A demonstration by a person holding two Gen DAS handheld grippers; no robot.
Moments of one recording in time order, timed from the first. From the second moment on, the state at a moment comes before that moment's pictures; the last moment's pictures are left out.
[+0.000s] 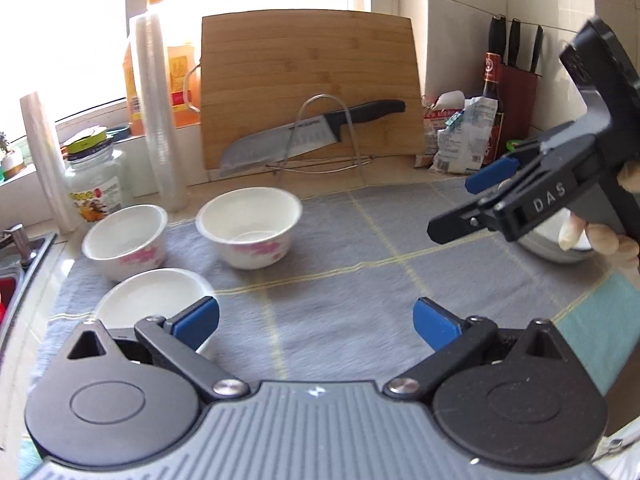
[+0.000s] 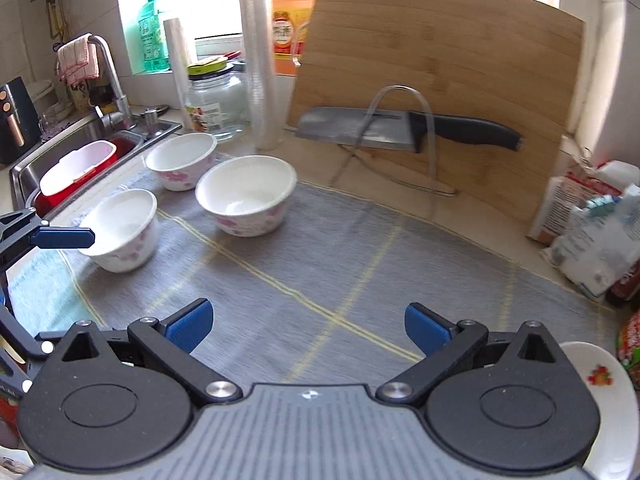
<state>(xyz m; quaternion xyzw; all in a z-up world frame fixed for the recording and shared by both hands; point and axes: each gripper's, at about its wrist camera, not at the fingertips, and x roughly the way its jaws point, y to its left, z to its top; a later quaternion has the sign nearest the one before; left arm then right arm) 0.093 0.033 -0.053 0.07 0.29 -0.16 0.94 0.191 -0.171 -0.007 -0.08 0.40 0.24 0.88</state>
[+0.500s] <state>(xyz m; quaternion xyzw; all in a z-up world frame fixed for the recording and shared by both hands) 0.099 0.144 -0.082 0.05 0.30 -0.15 0.94 0.194 -0.052 -0.004 -0.08 0.41 0.26 0.87</state>
